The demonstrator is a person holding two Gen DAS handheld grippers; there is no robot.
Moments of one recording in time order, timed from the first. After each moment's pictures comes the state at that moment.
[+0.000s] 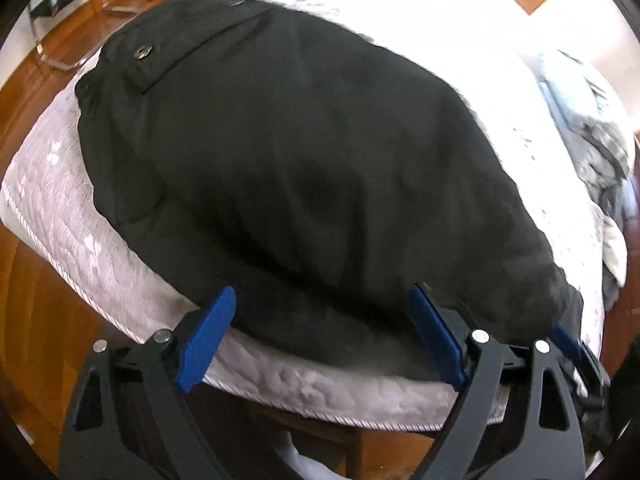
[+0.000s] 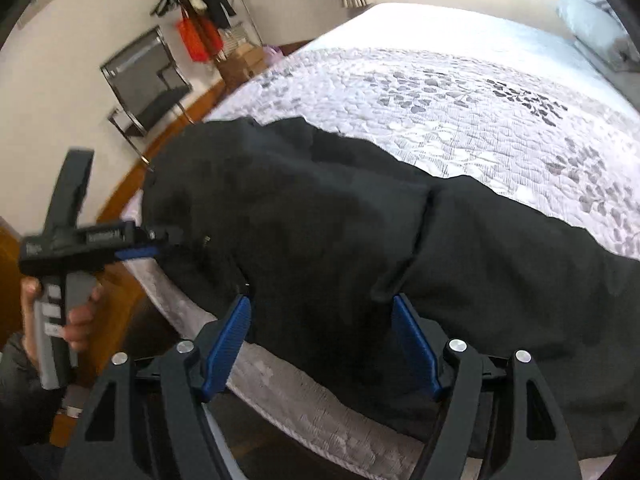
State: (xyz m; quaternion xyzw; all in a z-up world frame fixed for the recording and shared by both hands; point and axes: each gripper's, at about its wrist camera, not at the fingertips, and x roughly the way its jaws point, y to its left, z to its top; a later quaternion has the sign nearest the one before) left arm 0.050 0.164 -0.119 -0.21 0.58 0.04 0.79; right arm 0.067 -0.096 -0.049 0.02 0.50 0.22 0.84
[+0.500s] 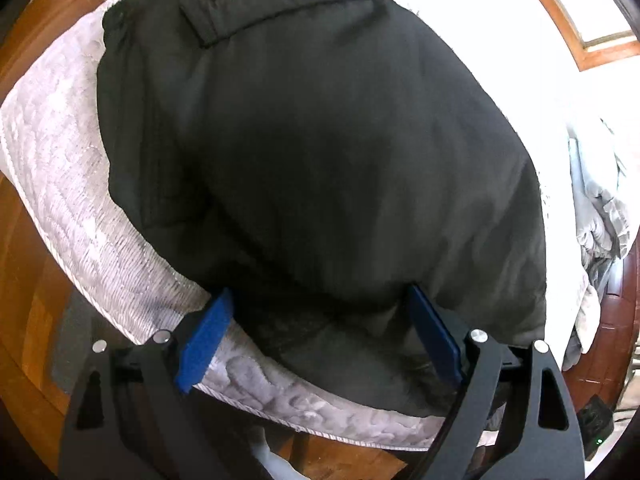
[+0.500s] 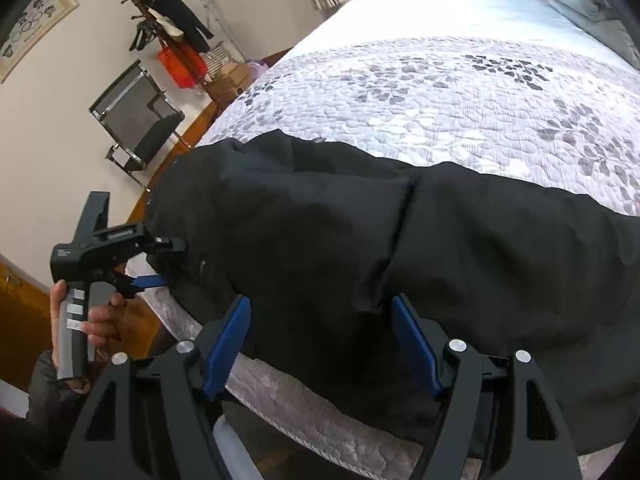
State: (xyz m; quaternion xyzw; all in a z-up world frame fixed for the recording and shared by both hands) left arm 0.069 0.197 -0.127 -0.33 0.59 0.06 0.73; right arm 0.073 -0.132 -0.052 0.12 0.50 0.22 0.83
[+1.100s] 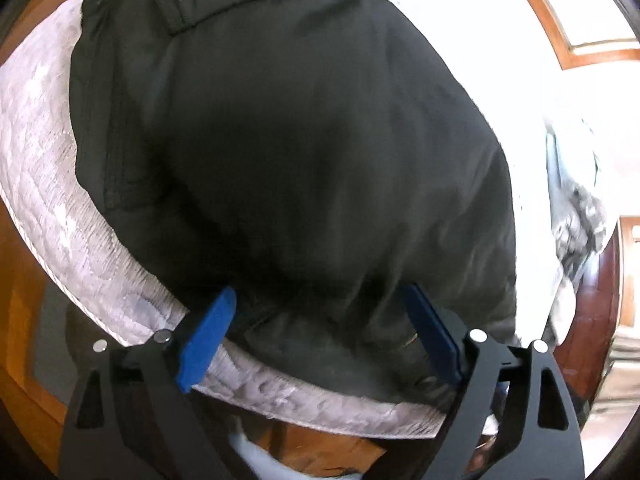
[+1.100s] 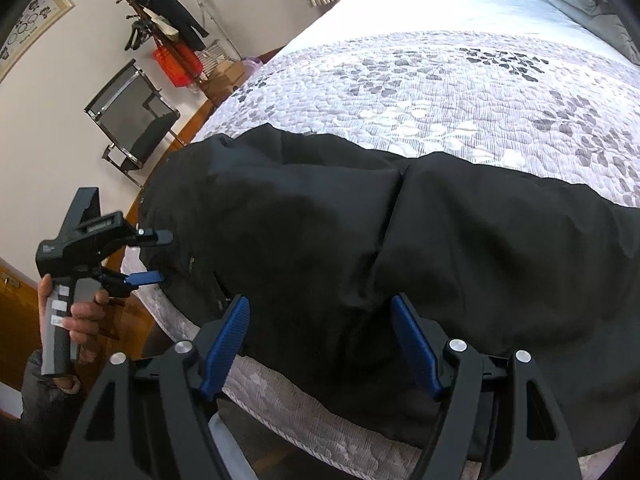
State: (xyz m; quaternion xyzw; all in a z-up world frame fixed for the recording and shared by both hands) left arm 0.080 0.188 -0.131 -0.37 0.59 0.02 0.72; right arm 0.076 -0.133 -0.062 0.12 0.51 0.21 0.82
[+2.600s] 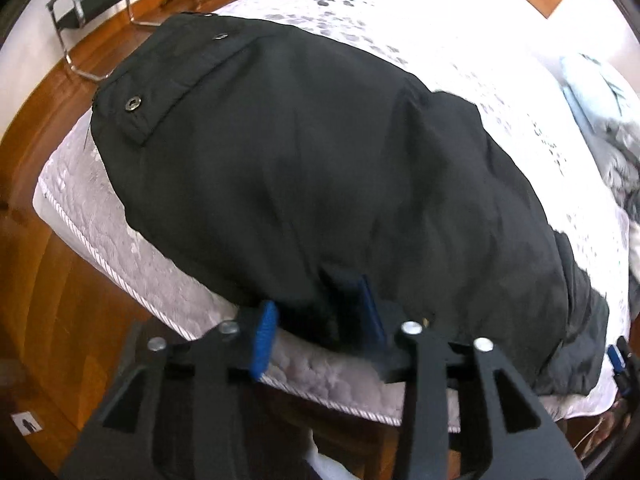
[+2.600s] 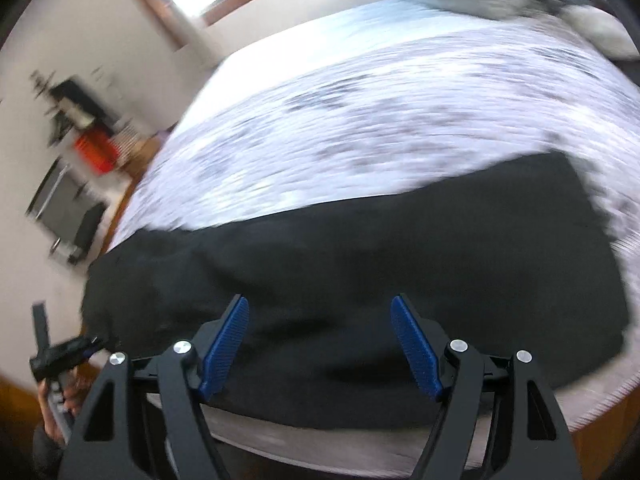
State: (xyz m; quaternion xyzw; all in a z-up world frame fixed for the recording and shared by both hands) left arm 0.053 0.128 -0.093 -0.17 0.56 0.08 0.81; right arm 0.033 -0.343 -0.031 0.21 0.47 0.01 0.85
